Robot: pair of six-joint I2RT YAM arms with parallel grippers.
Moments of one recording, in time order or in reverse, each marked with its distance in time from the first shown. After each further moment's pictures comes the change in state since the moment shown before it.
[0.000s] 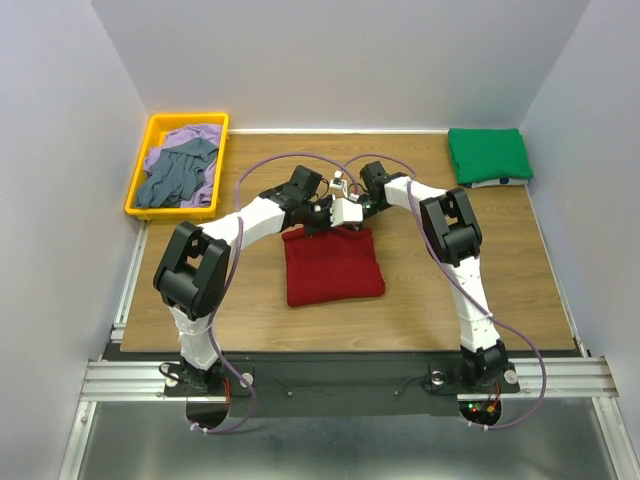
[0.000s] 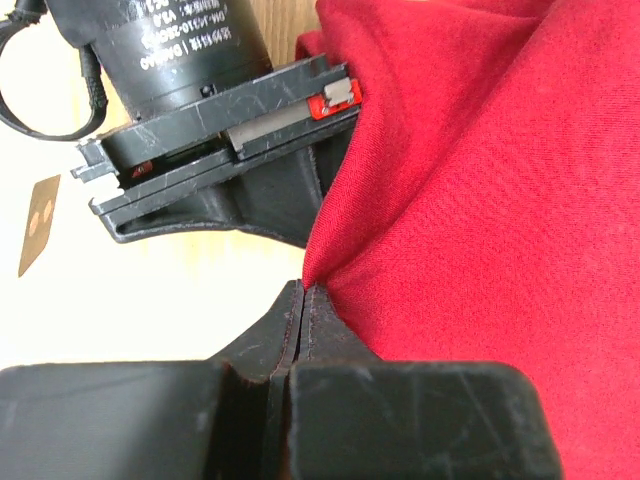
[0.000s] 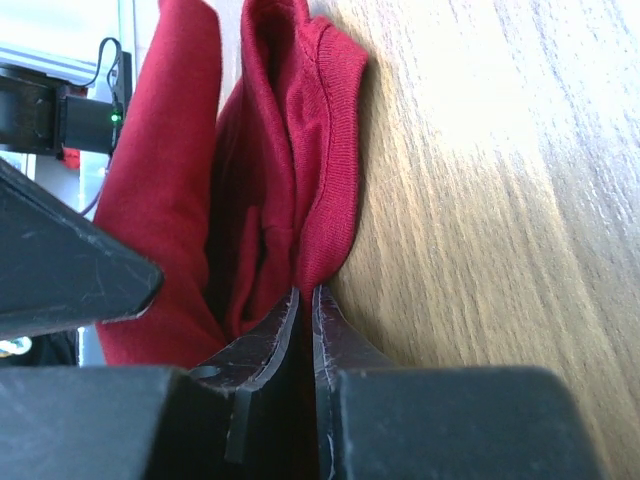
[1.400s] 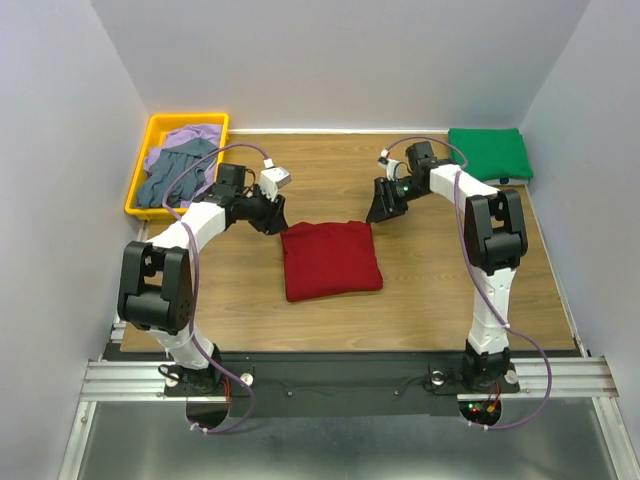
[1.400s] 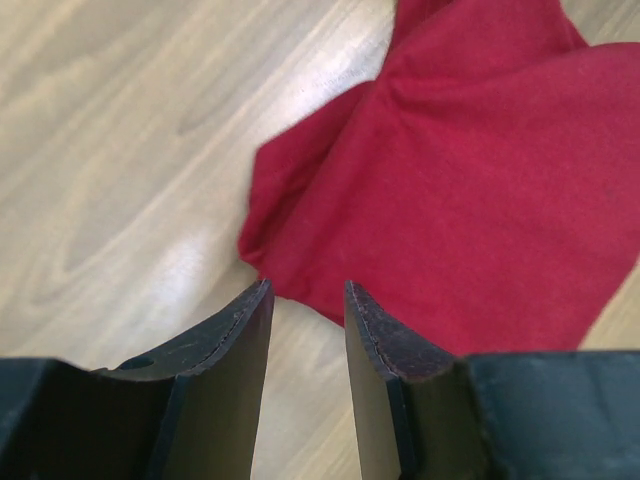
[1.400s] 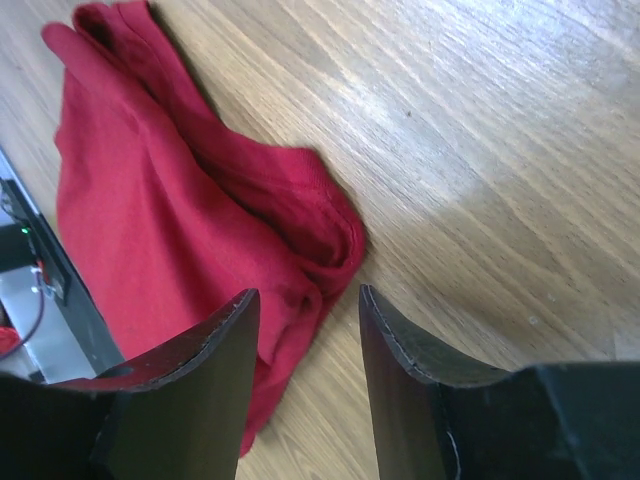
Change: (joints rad) left arm 0.364 -0.195 -0.197 0.023 0.200 -0.545; right arm -0.193 -0.302 -0.196 0.006 0.341 0.251
